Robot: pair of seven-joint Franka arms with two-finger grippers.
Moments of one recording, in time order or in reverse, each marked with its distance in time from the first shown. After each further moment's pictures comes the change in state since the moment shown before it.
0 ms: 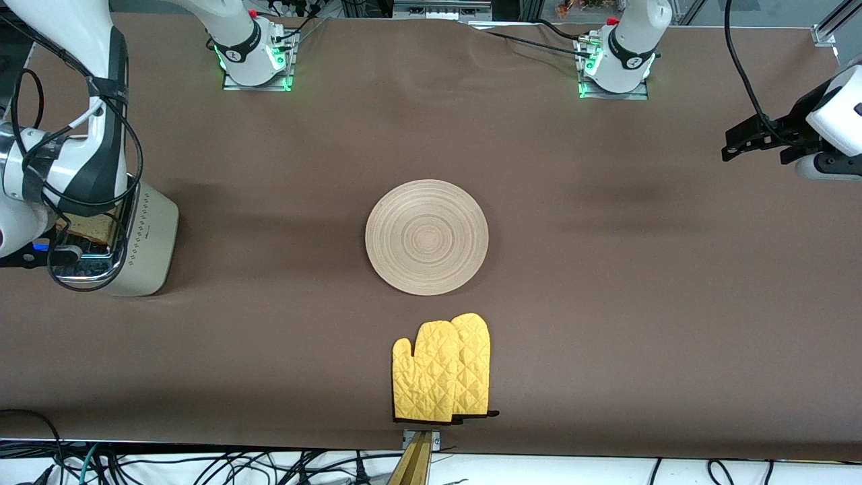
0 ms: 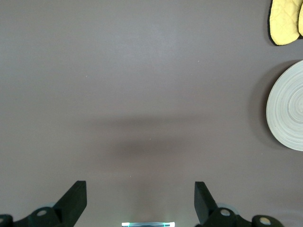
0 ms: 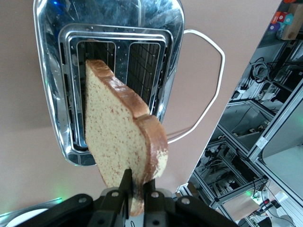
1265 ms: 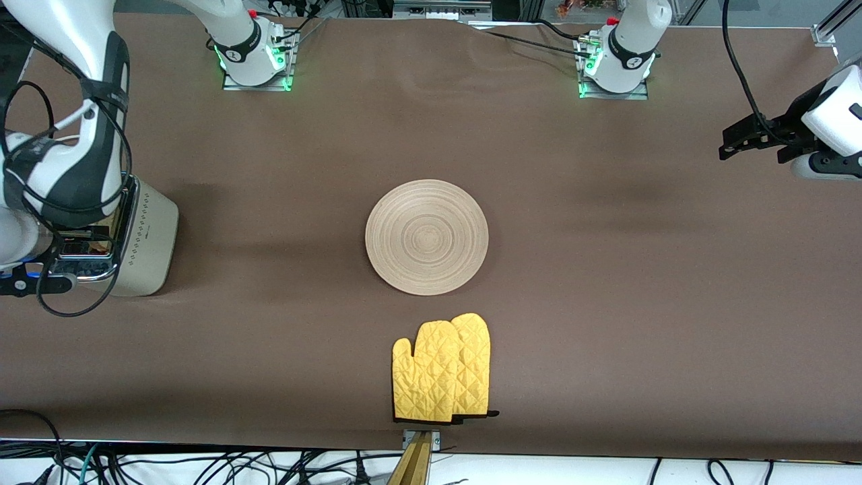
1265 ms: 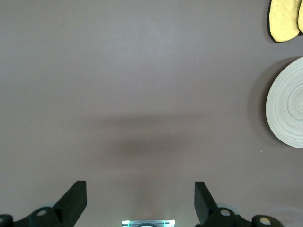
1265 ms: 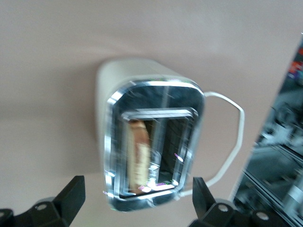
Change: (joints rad) left arm -0.001 0.001 -0.004 -0.001 0.000 -0.008 0.000; right arm -0.022 0.053 -0.004 0.174 0.264 0.087 -0.012
